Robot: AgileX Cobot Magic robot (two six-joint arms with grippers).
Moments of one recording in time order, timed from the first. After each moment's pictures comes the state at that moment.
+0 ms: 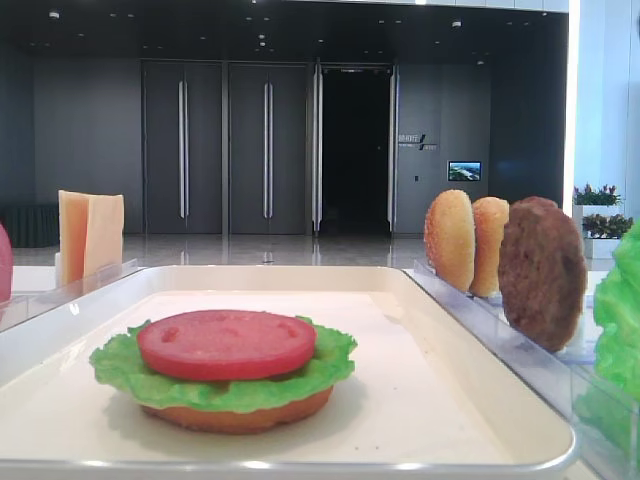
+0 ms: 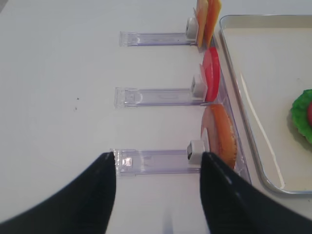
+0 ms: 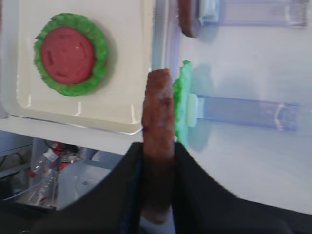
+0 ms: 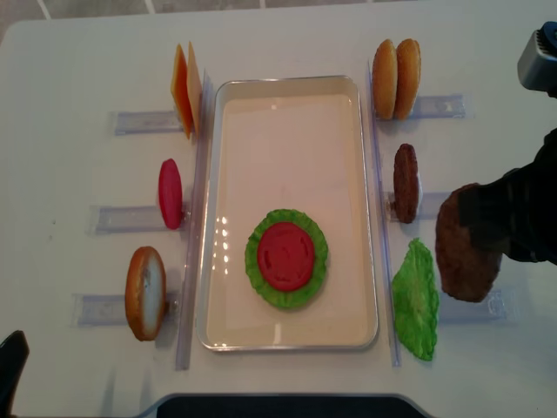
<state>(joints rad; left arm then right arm) 0.08 -0.02 -0.47 -0.05 1.11 0.06 0.58 1.00 -0.97 0.16 1.21 0.43</state>
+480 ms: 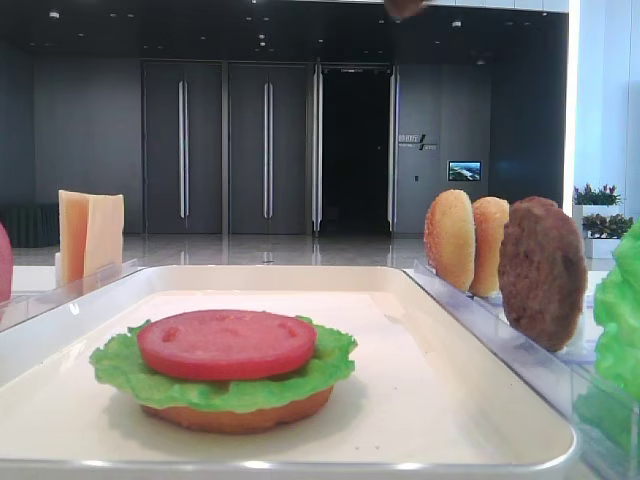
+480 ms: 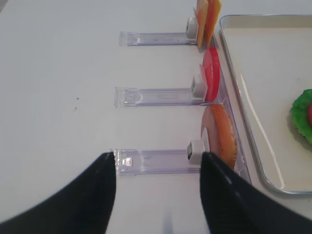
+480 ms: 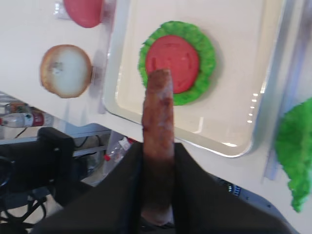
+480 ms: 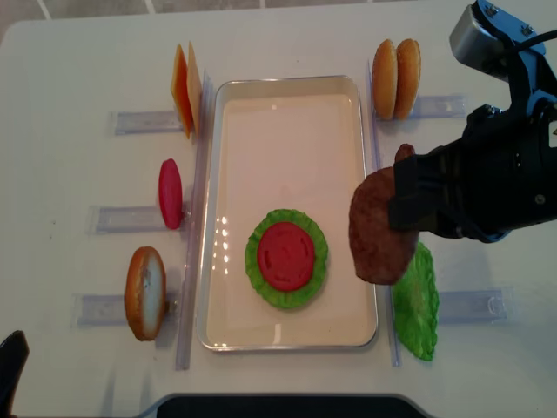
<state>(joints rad) 0.08 -0.02 -0.47 -0.05 1.11 0.06 0.58 1.11 -0.97 0.53 1.00 0.19</state>
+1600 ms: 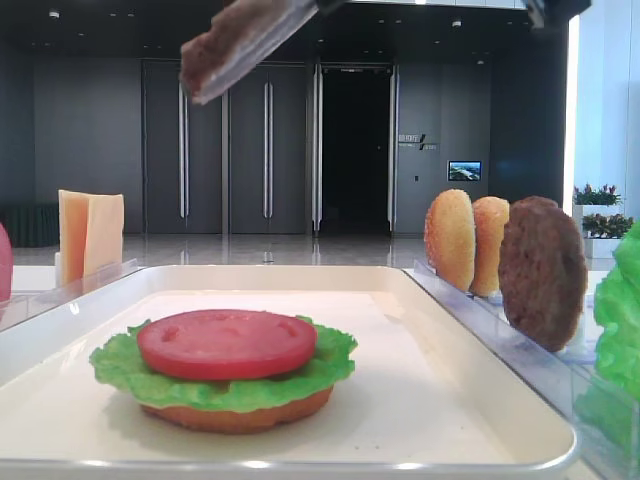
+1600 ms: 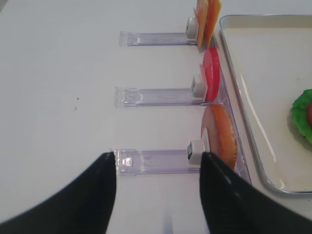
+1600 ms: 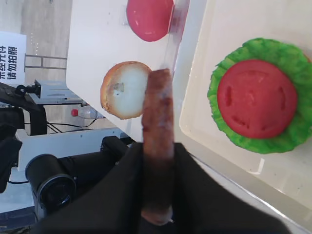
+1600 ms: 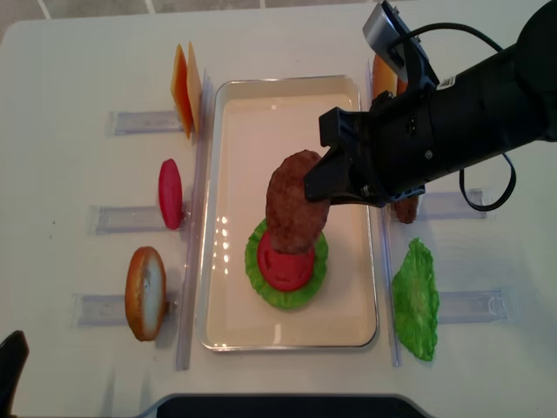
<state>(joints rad) 0.08 -0.02 -0.47 -0.05 1.11 0.06 0.52 1.44 -0.97 1.08 0.86 -0.31</state>
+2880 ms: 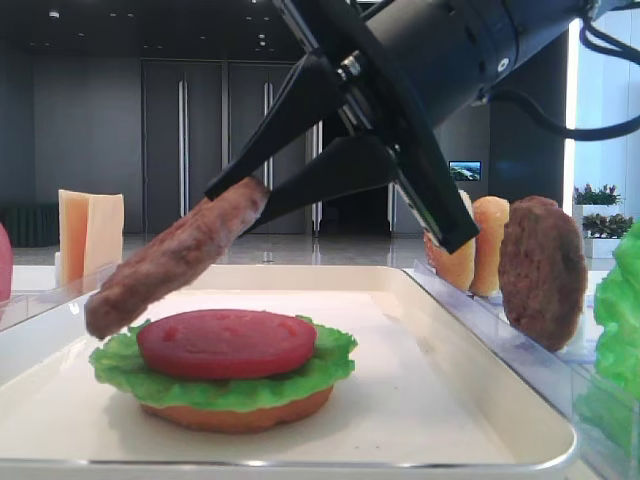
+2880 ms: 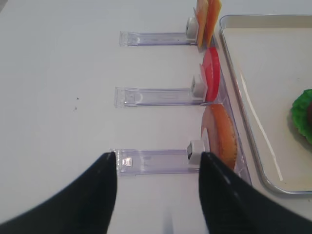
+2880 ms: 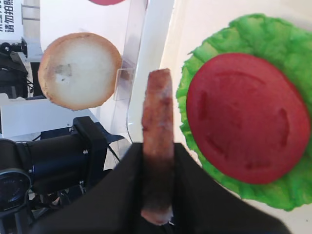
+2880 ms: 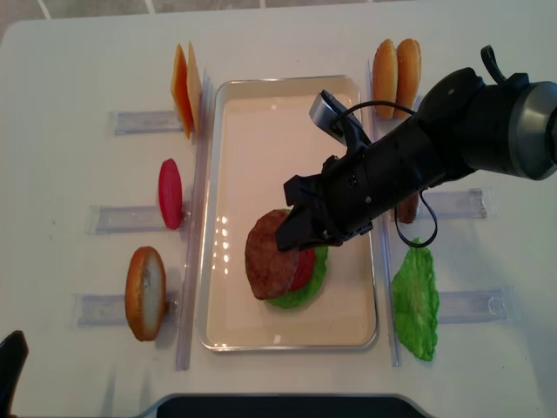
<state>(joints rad) 0.08 -0.02 -0.47 -0.05 1.11 0.06 0.55 1.80 -0.97 1.34 0.88 -0.73</state>
